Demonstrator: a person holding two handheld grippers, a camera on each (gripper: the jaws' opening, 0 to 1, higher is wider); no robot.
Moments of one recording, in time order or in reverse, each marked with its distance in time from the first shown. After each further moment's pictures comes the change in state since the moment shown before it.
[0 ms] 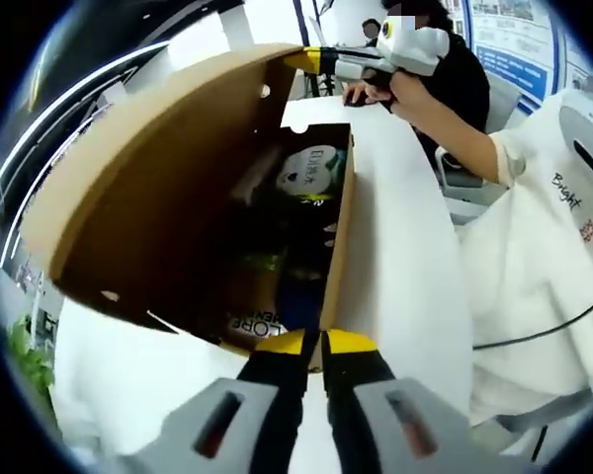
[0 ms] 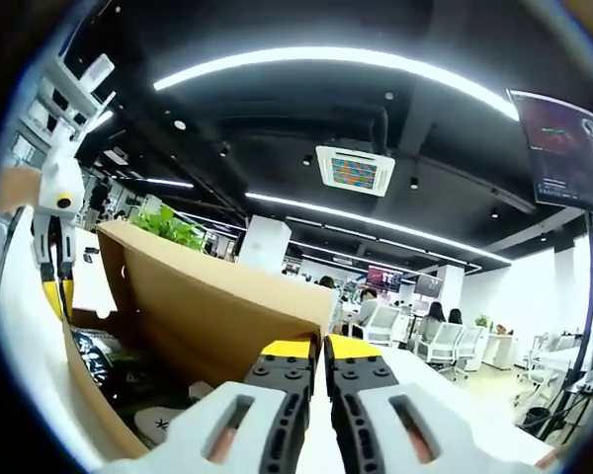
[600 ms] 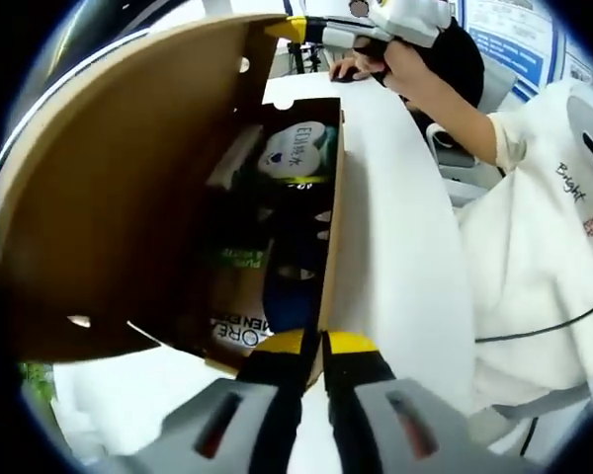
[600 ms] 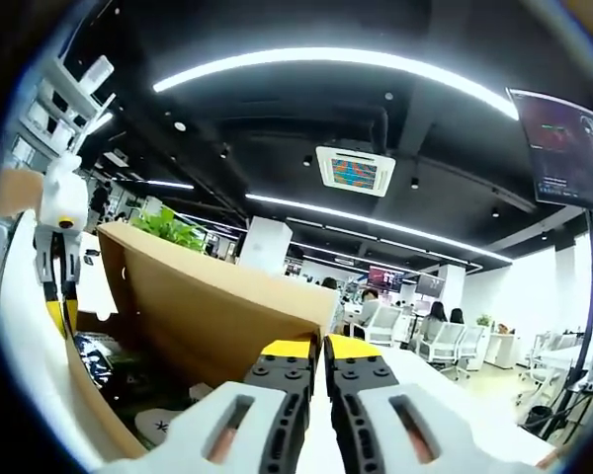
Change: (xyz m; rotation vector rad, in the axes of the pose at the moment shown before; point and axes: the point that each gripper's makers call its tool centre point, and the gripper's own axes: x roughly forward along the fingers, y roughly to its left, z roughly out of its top) left arm 0.017 -0.003 -0.003 0.013 0.099 -0.066; right arm 0.001 -0.001 0.002 0.016 0.003 0.011
